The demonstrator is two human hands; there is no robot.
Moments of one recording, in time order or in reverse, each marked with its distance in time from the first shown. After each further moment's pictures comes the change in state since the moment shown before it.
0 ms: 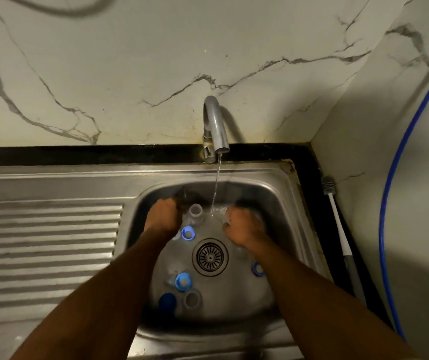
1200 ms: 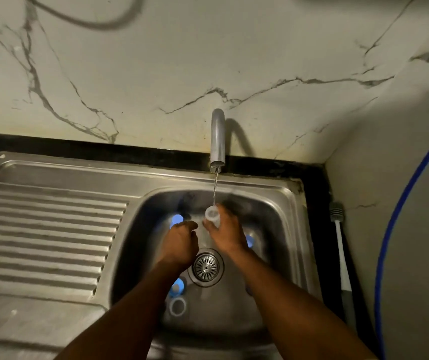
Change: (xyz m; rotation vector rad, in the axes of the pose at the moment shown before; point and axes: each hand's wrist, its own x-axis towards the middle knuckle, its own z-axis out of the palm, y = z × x) left_hand -0.057 0.046 0.028 -0.165 0.041 -0.032; right_hand 0.025 -0.009 0.025 0.427 0.137 -0.160
